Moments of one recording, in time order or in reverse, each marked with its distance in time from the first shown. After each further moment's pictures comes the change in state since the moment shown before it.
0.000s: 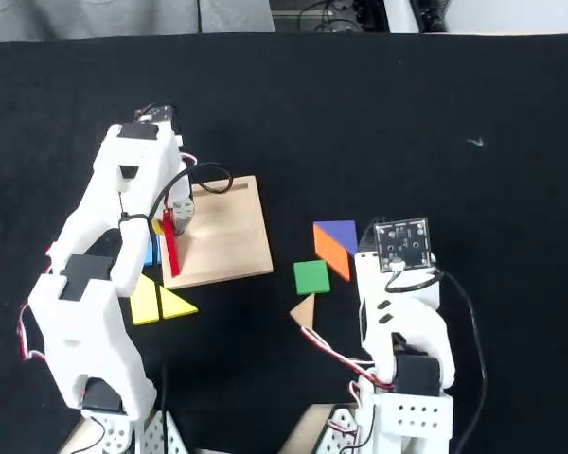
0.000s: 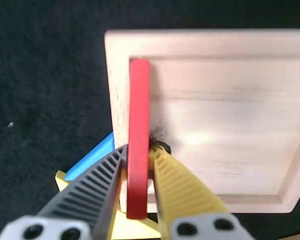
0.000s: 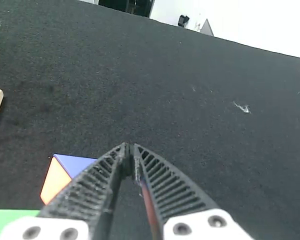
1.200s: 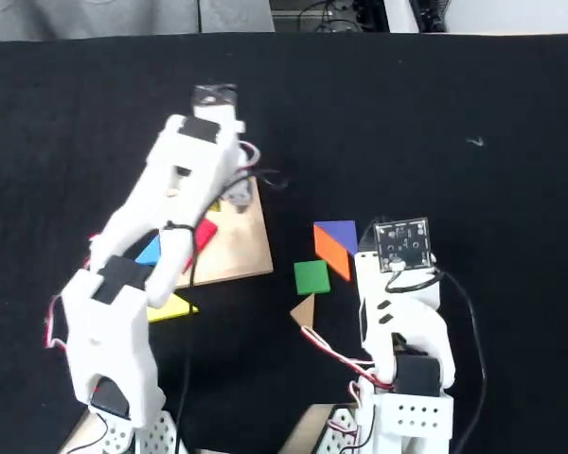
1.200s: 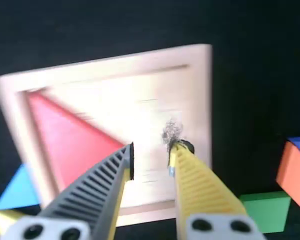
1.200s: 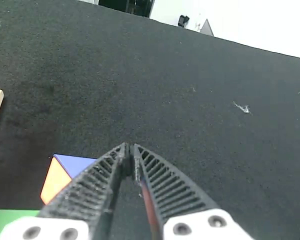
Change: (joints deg) left arm 13.3 1.5 -8.8 -3.5 4.7; right arm 0.0 0.0 0.0 0.0 0.0
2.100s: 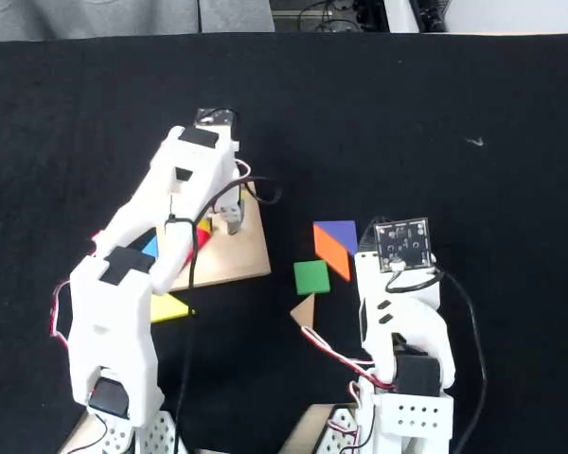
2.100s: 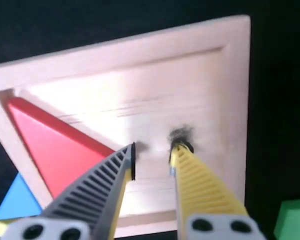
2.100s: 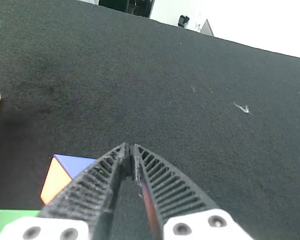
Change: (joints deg) left arm -2.4 7.7 0.9 1.3 -3.8; right arm 0.0 0.0 0.0 0.0 0.0
